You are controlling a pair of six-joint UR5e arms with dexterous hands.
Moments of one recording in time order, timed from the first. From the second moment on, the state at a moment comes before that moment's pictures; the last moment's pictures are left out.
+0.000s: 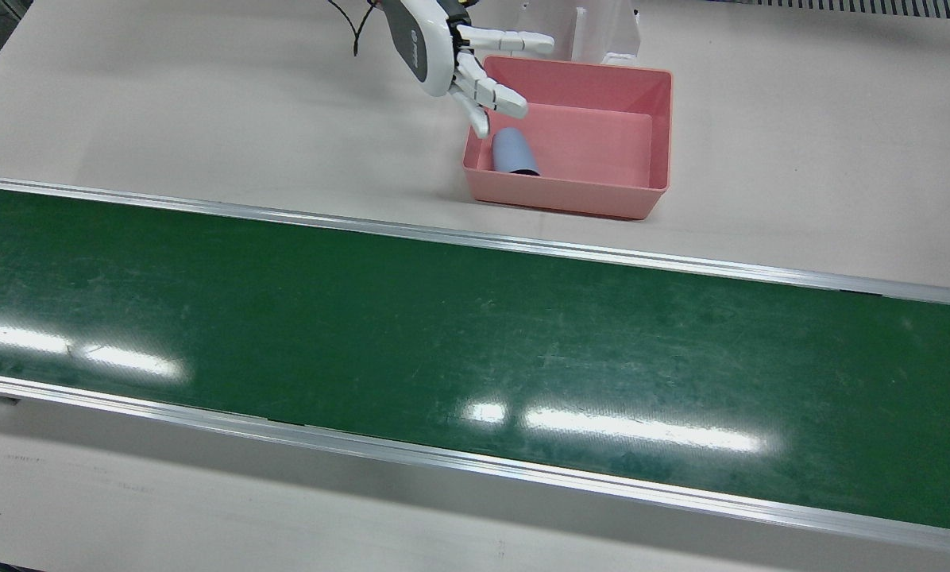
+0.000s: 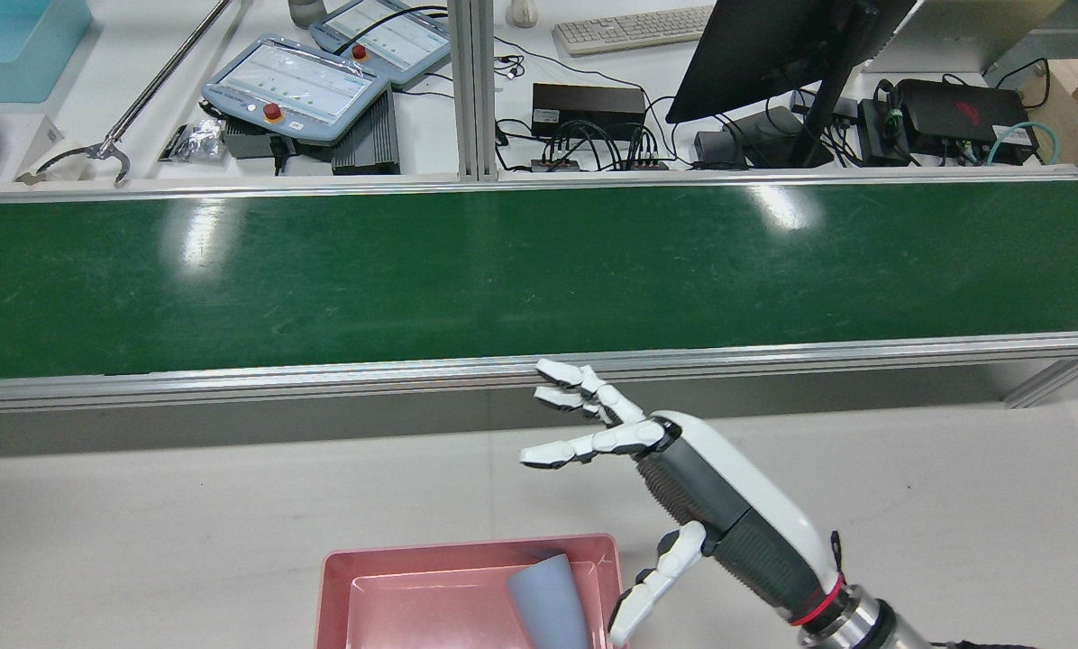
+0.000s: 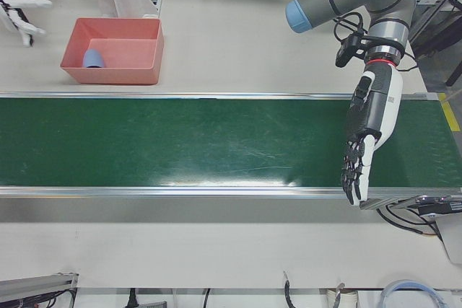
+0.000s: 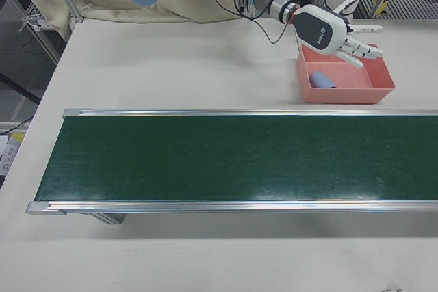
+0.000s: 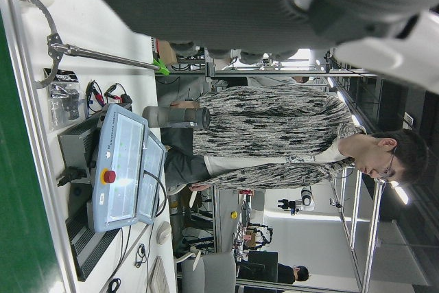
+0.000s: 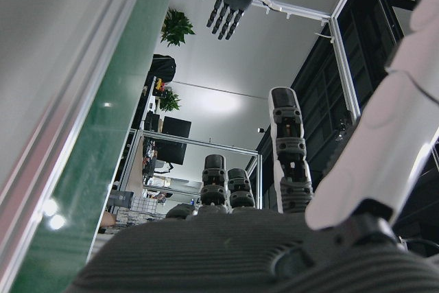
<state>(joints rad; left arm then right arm) -1.44 -1.71 -1.76 0.23 1.79 0.00 0.05 -1.57 2.45 -3.08 -0.69 -1.05</state>
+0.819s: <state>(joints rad) -1.44 -1.71 -1.75 0.23 1.79 0.00 0.95 -1.63 2.22 -3.45 -1.27 -0.32</state>
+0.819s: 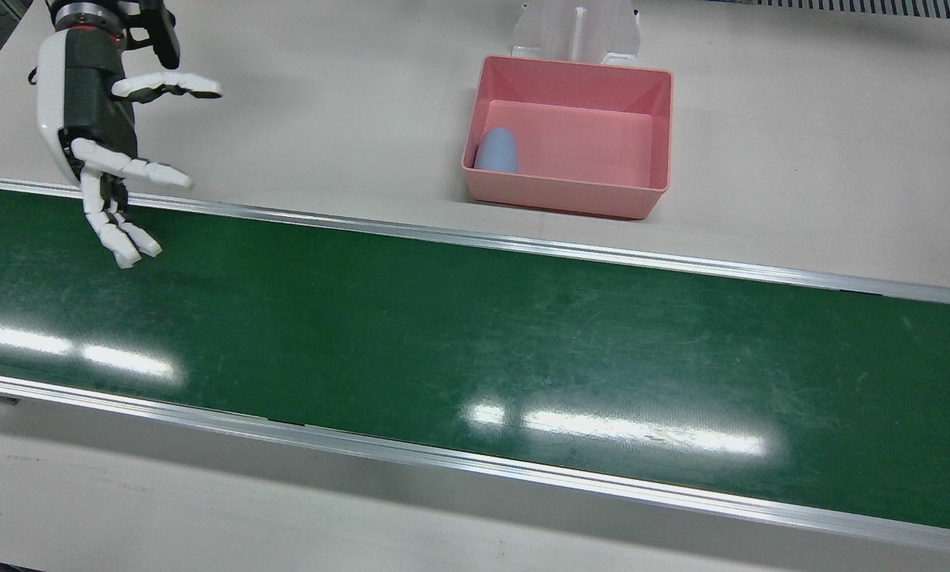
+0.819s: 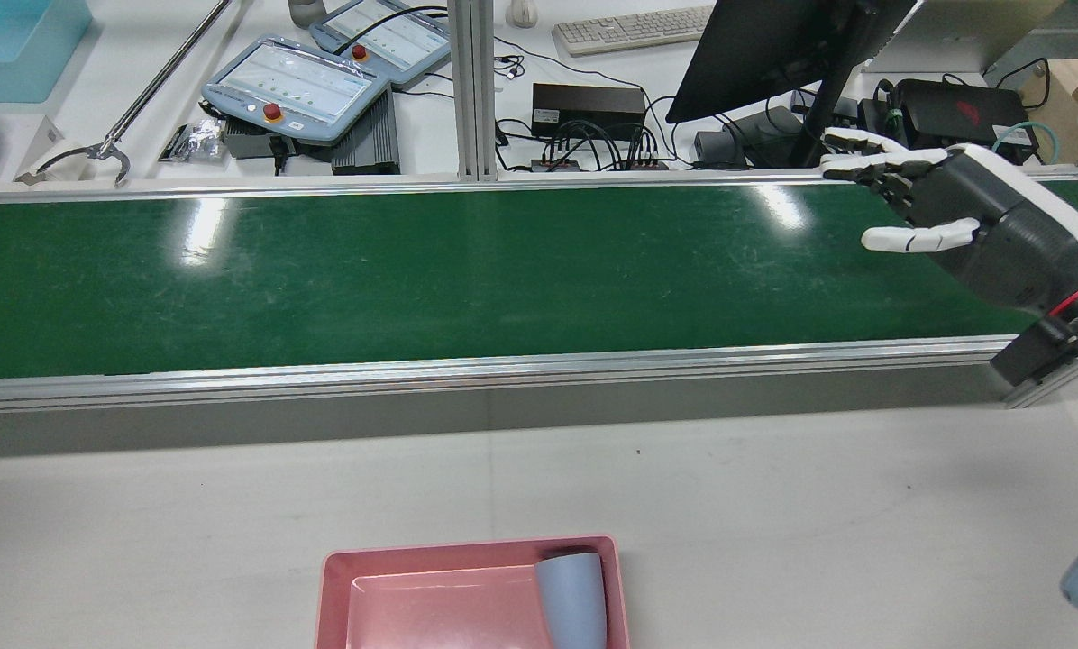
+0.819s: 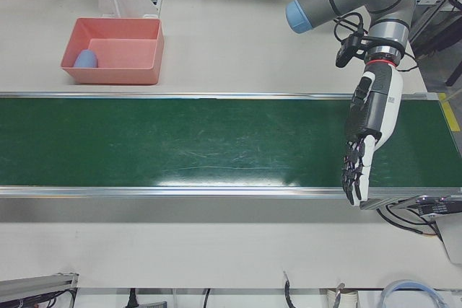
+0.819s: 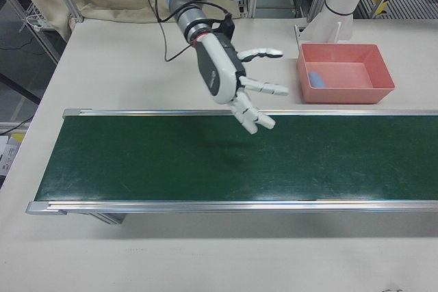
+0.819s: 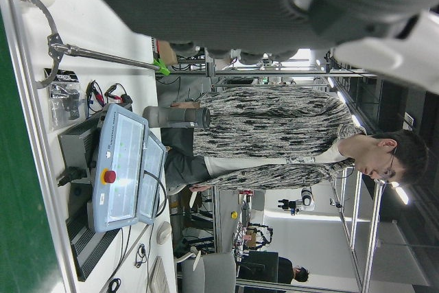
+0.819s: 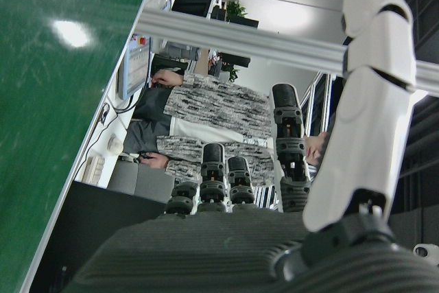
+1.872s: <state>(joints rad) -1.44 -1.71 -1.75 0.23 1.79 0.00 1.57 -1.76 1.83 -3.09 -1.50 -0.18</state>
